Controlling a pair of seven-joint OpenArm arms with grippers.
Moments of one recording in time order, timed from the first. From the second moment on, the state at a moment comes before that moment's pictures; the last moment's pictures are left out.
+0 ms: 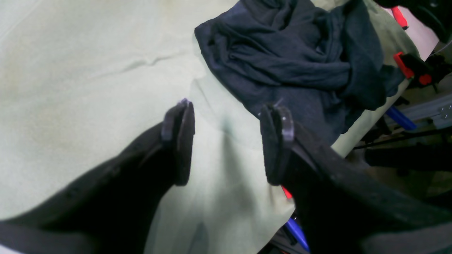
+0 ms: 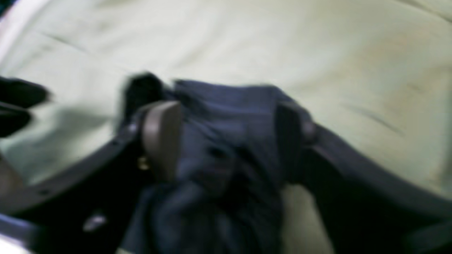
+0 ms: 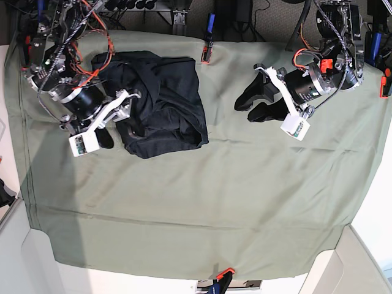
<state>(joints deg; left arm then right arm) 15.9 -15.7 -13.5 105.7 -48.2 -38.2 54.4 -9.1 2.7 8.6 112.6 27.3 25.7 -55.8</state>
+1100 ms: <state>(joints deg) 15.9 -15.9 -13.5 105.7 -51.8 -38.2 54.3 -15.5 5.7 -24.5 113.8 26.5 29.8 -56.1</state>
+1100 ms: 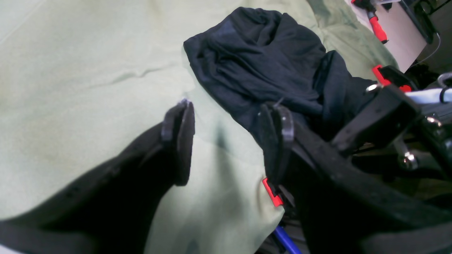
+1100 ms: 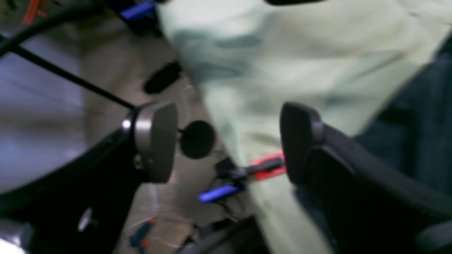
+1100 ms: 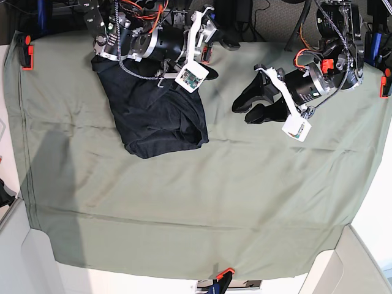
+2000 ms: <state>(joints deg) 15.9 -17.7 -13.5 105.7 -51.7 -38.2 54.5 -13.2 6.0 -4.4 106.5 28.2 28.1 -52.3</state>
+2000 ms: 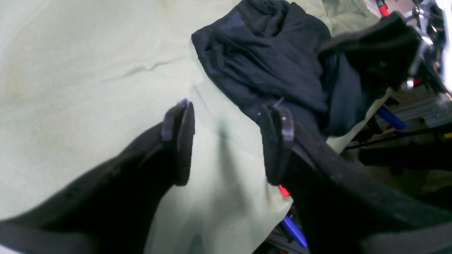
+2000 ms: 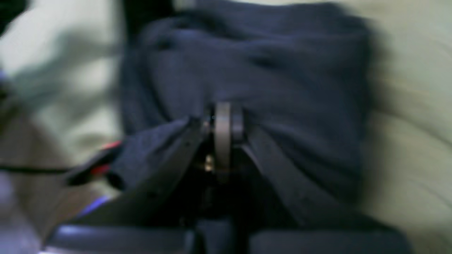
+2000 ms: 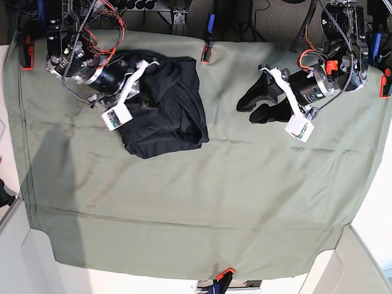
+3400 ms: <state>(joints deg) 10.8 -11.3 30.5 100.0 -7.8 -38.4 40.3 18.6 2.2 -1.1 71.1 14.8 23.7 -41.7</state>
